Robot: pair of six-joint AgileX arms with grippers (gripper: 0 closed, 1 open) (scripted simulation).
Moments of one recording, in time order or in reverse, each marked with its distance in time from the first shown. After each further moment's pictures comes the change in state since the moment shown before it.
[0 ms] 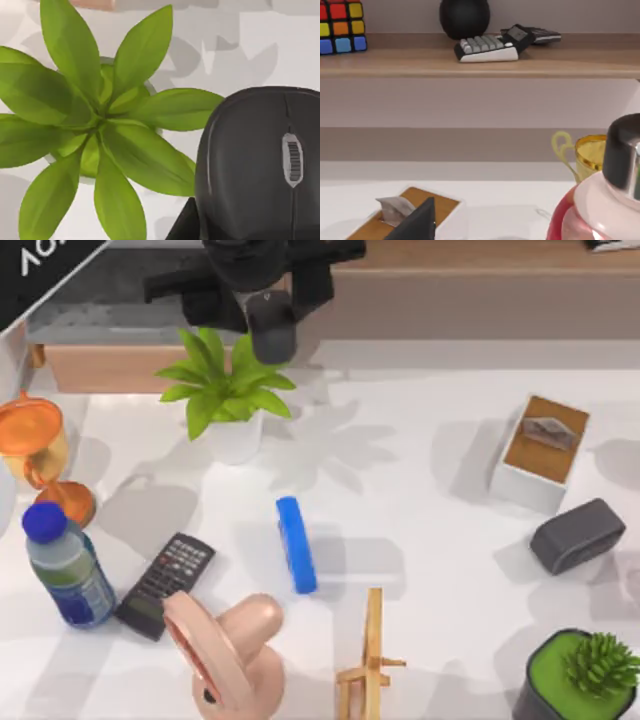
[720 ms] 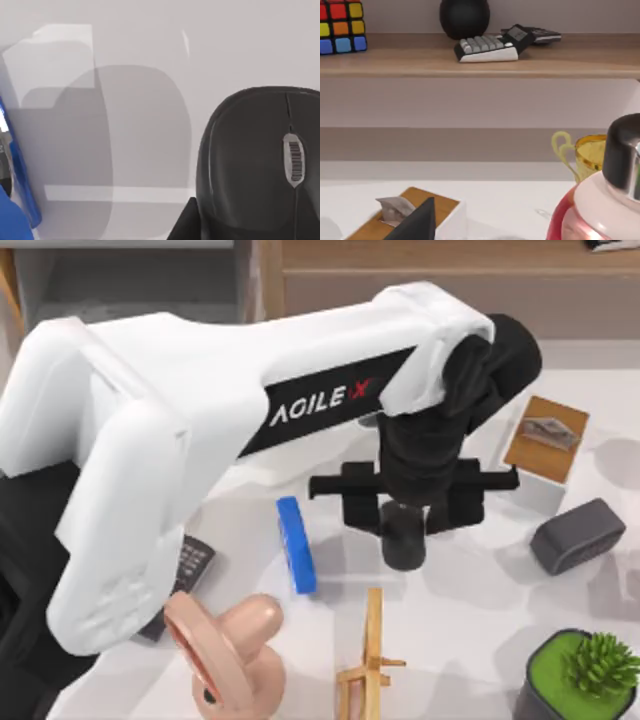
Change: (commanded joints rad) left arm -0.351 0.152 -0.225 0.088 -0.006 -0.257; right arm 0.000 0.000 0.000 0.000 0.000 0.000
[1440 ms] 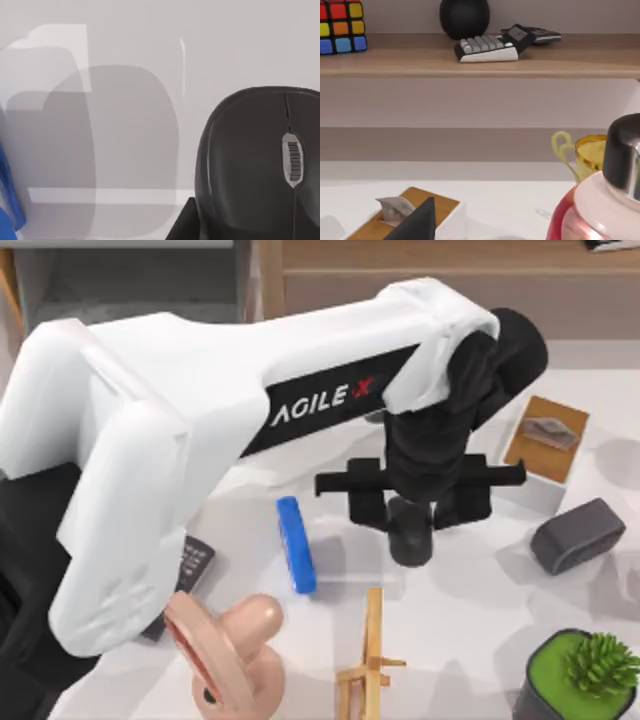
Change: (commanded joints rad) left arm -0.006 -0.001 0.024 0.004 0.006 -0.006; right arm 0.000 0.000 0.000 0.000 0.000 0.000
